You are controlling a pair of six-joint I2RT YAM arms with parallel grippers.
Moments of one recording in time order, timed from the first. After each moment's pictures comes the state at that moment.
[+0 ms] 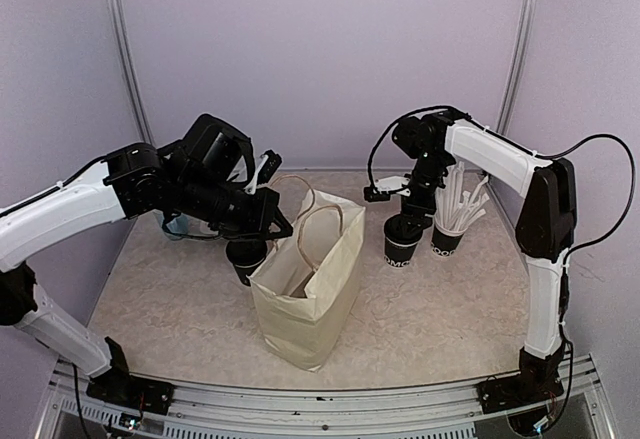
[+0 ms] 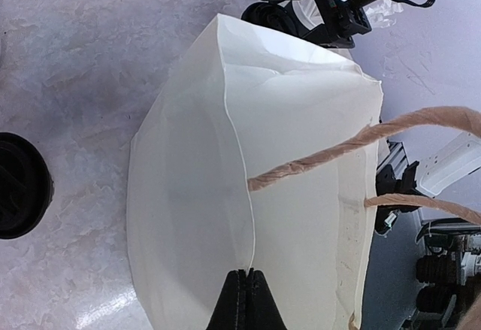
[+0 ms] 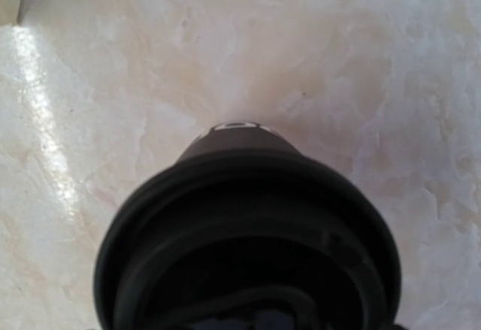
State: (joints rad) left arm -0.96 1.42 1.43 -0.77 0.09 -0.67; right arm 0.49 2.09 2.02 -1.36 -0.10 -0.91
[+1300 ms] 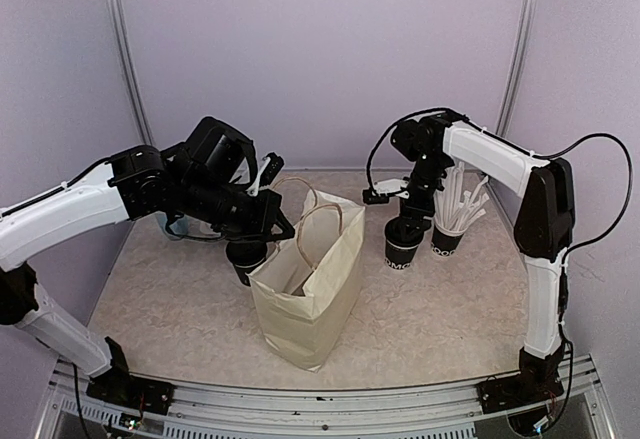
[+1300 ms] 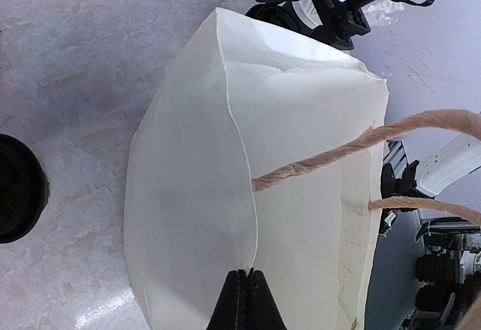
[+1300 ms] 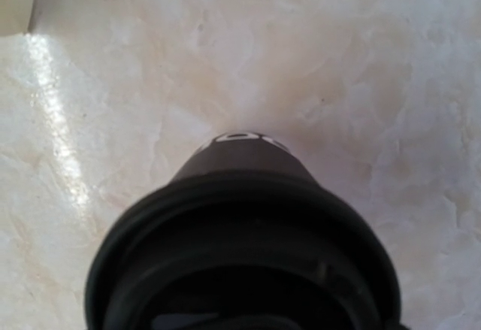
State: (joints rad) left arm -0.96 1.43 1.42 -0.75 0.11 -0.67; right arm 0.50 2.10 2.01 -1.36 -0.12 -0.90
